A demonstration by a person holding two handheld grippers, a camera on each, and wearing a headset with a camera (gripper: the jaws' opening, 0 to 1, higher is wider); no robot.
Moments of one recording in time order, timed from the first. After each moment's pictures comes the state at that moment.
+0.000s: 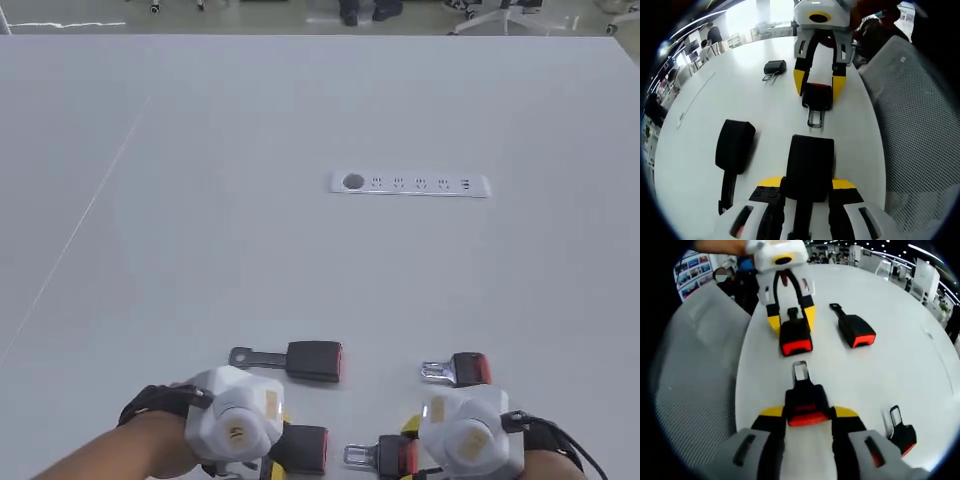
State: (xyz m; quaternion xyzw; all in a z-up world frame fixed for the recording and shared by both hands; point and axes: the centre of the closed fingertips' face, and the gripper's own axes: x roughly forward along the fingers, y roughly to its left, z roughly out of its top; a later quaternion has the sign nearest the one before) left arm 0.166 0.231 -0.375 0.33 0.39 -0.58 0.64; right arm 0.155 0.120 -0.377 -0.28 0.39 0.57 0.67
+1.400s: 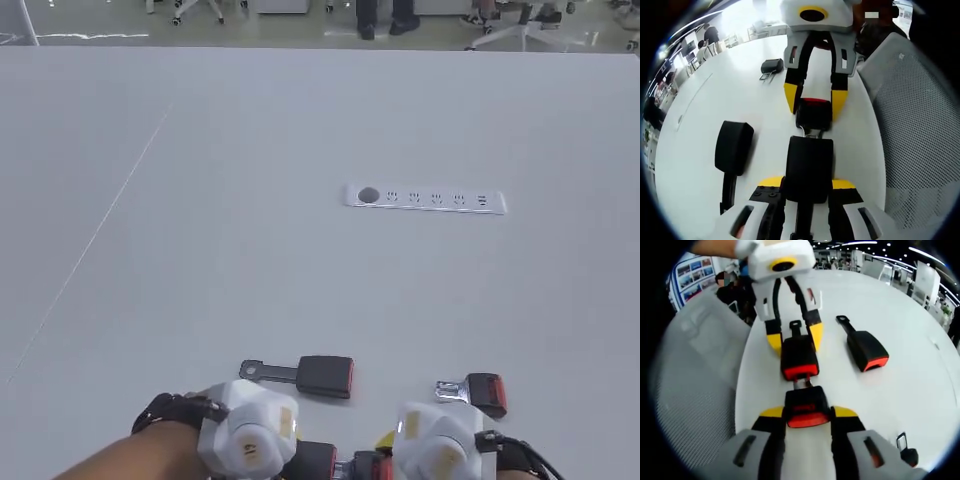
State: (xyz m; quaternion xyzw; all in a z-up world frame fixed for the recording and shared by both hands) left arm 0.163 0.230 -0.376 0.34 0.39 -0.59 0.62; right arm 0.156 0.150 -0.370 -0.26 0.37 0.59 0.67
